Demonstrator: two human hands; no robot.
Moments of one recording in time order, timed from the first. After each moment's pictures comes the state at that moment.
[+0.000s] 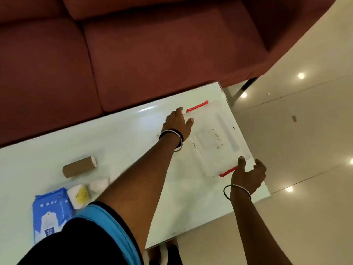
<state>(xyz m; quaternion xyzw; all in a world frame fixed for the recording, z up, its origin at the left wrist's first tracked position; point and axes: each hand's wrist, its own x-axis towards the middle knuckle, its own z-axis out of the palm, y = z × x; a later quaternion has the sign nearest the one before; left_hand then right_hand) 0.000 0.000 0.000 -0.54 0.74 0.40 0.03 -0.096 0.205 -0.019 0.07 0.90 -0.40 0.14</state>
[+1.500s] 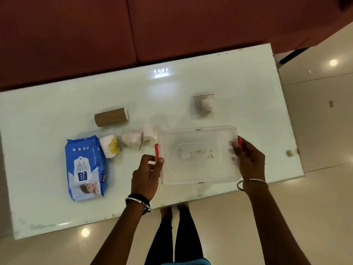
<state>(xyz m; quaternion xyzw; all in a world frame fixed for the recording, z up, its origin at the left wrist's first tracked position) 0.278 0.181 -0.038 -0.70 0.51 0.49 -0.11 -0.004 0.233 -0.052 -0.15 0.79 -0.43 0.40</state>
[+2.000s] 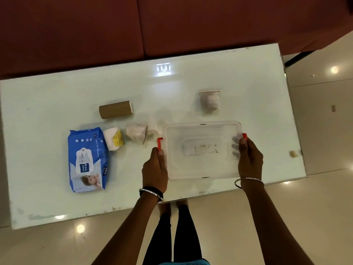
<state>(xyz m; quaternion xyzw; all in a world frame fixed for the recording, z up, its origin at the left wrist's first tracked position) 0.261 0.193 -0.060 -0.69 0.59 0.38 -0.19 0.013 0.235 -0.063 -0.19 0.80 -0.44 0.35</state>
